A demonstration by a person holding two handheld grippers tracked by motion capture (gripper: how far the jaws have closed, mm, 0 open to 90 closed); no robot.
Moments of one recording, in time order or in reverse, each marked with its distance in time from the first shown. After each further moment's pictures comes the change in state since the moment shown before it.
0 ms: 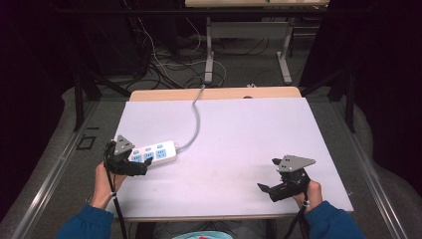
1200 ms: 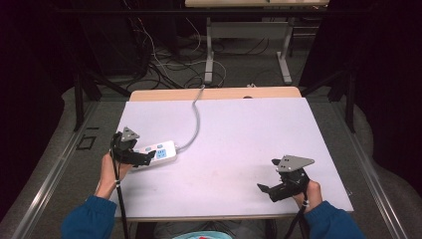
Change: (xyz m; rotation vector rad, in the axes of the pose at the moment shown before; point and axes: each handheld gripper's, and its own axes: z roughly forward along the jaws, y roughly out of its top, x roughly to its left) left arm 0.020 0.011 0.036 0.078 -0.044 -0.031; right arm 0.000 0.000 0.001 0.014 0.011 -0.004
